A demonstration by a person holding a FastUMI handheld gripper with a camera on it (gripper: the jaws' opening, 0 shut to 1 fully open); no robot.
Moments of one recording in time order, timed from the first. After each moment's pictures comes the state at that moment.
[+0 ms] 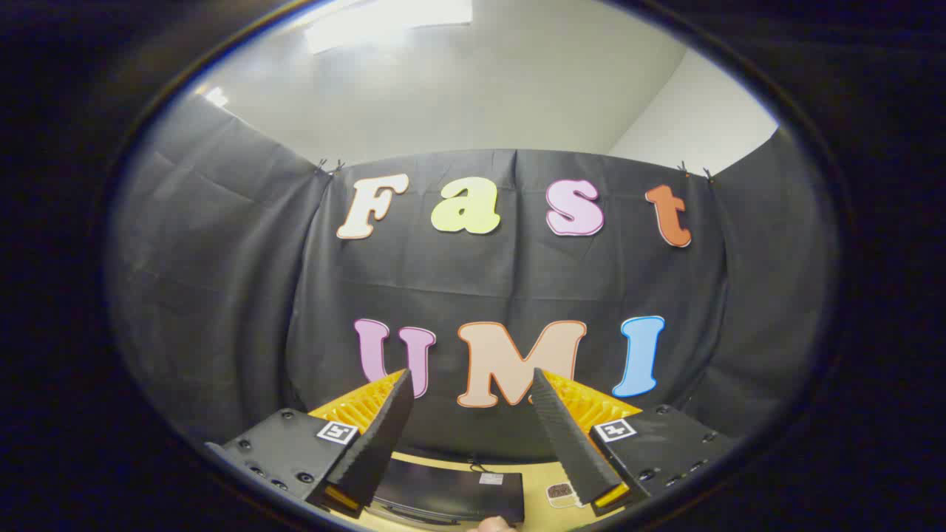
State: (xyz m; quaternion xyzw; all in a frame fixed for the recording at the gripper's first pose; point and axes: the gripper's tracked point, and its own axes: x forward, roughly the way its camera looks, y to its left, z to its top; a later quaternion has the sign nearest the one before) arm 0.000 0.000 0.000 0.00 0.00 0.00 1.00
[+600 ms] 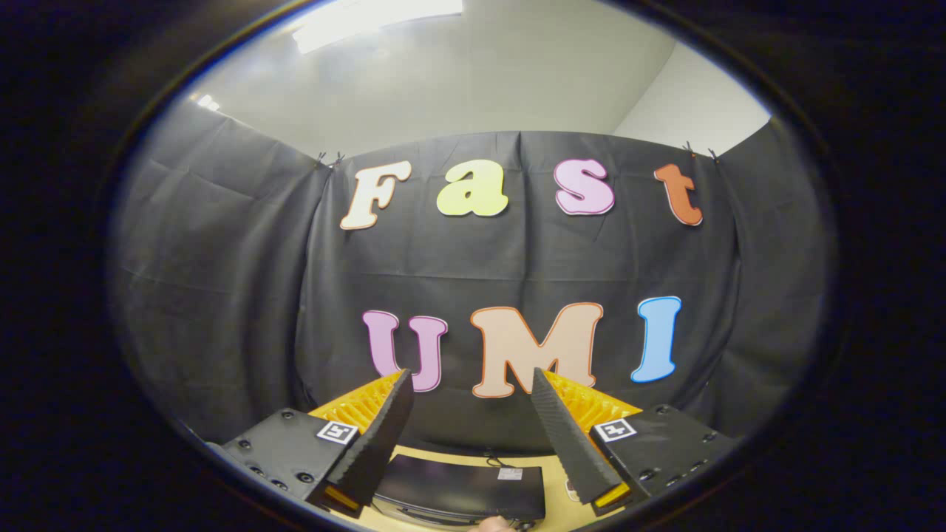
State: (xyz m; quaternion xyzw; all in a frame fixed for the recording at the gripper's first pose) arm 0.021 0.016 -0.024 0.02 0.03 0.01 1.00
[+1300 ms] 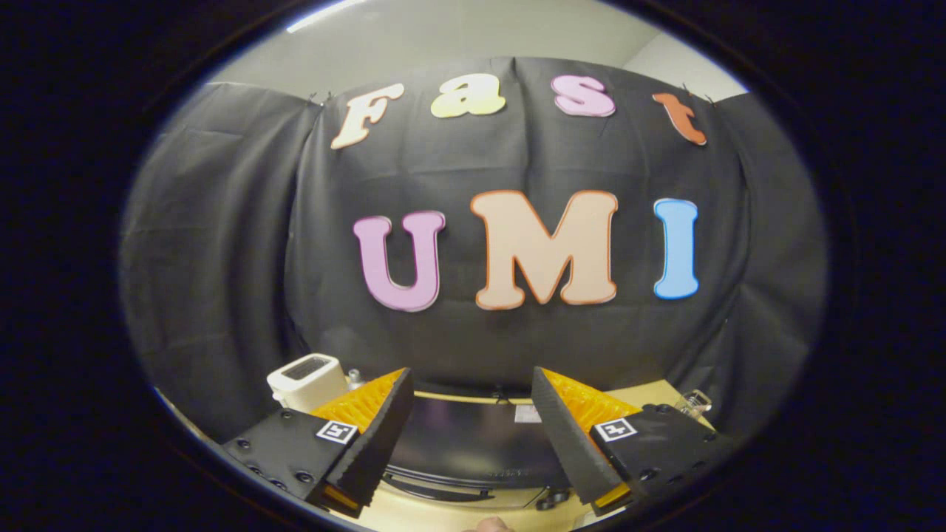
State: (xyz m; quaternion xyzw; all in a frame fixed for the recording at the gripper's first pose) arm 0.032 0.031 -0.250 0.02 0.17 0.01 0.99
